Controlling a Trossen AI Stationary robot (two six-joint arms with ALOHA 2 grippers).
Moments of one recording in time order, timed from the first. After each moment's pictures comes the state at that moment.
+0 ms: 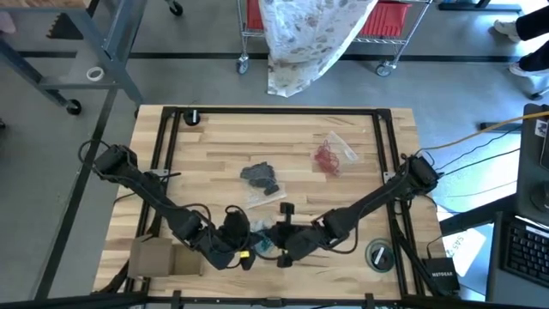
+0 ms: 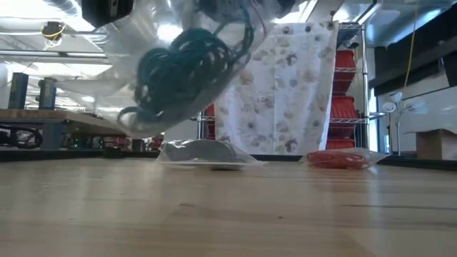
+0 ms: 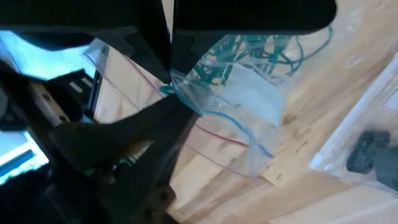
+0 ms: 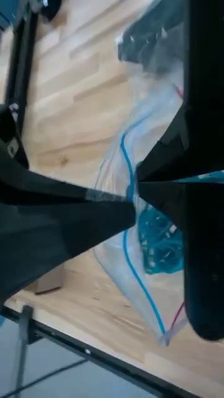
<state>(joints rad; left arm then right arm) -0.64 1.67 1.18 -0.24 -0.67 -1.10 0.51 1.88 1.38 -0.21 0.49 0.24</state>
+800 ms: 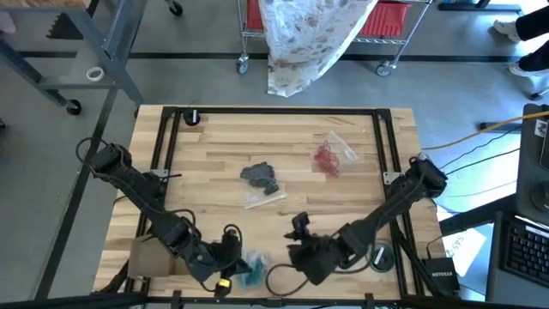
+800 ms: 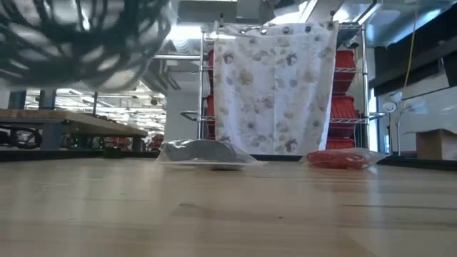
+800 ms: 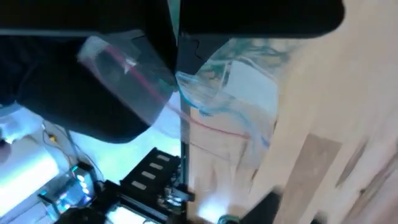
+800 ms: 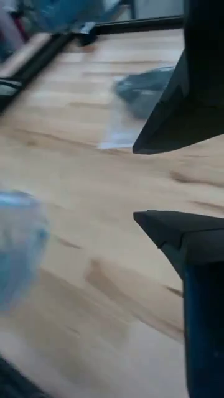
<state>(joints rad) -0.74 1.63 1.18 -0.14 -0.41 -0.78 0.65 1.85 1.47 -0.60 0.58 -0.03</state>
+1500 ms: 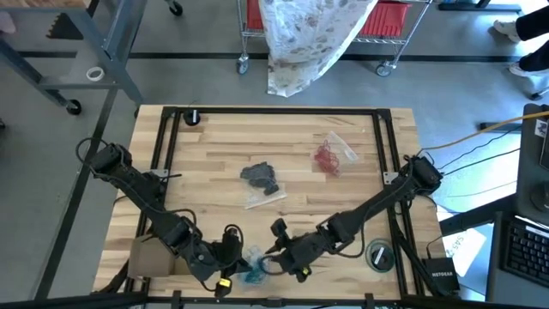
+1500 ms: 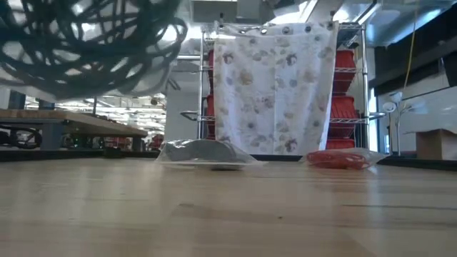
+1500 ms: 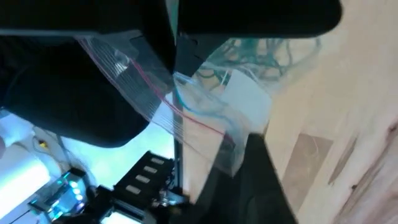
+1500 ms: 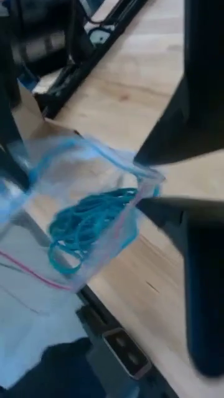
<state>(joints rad) -0.74 1.63 1.18 -0.17 -0.41 -0.77 0.56 1.86 1.36 -0.13 0.24 -0.29</state>
